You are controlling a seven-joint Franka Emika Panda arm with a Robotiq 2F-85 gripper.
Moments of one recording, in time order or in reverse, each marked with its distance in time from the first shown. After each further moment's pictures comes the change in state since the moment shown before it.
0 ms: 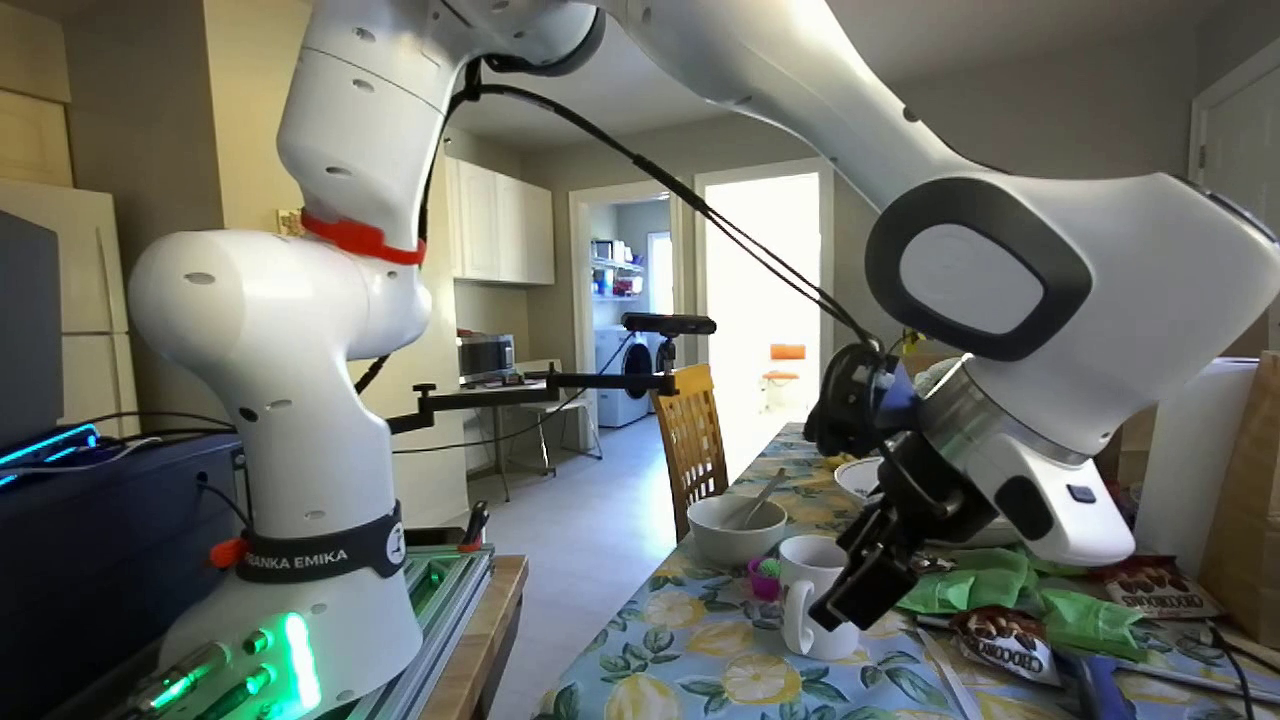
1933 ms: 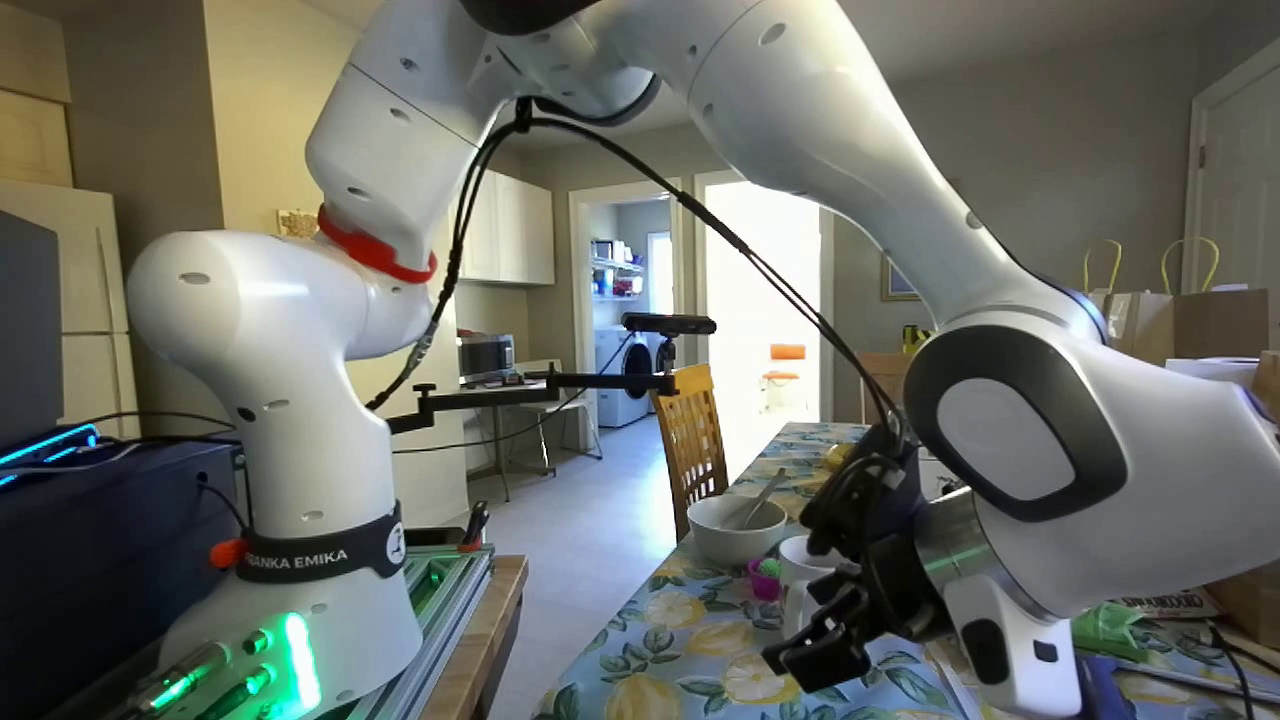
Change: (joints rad) arm -0.024 0.219 0.003 0.110 0.075 -0.151 0.038
